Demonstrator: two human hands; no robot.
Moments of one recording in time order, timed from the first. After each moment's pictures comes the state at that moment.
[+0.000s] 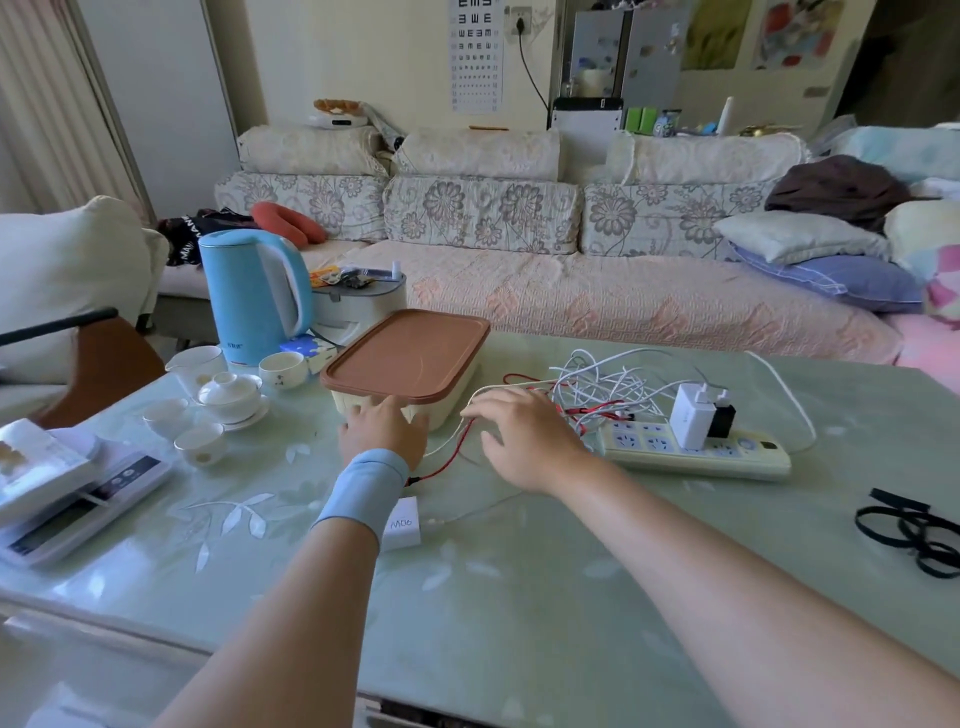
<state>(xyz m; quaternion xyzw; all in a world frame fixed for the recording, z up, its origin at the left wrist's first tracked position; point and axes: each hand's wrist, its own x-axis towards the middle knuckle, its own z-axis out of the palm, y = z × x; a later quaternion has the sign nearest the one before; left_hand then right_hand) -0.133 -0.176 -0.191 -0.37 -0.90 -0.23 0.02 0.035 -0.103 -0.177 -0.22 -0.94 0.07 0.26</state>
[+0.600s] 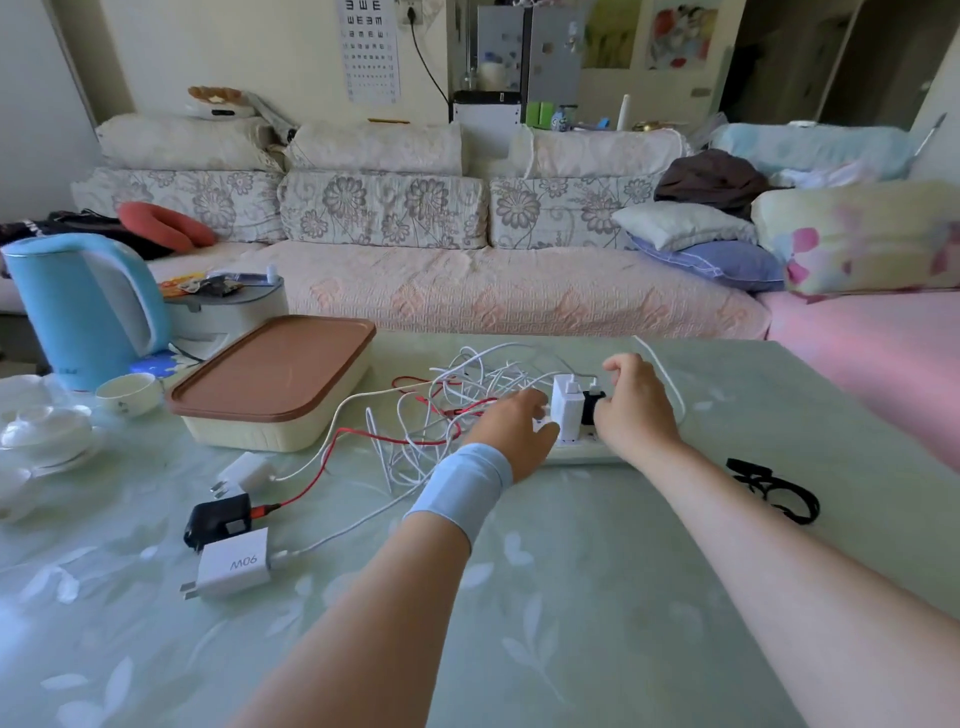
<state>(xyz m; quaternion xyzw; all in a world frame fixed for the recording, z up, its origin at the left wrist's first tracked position) 0.084 -0.056 -0.182 -0.66 -0.67 -0.32 -0.14 0.236 0.014 -0.179 -0.58 -0.73 0.12 0.34</state>
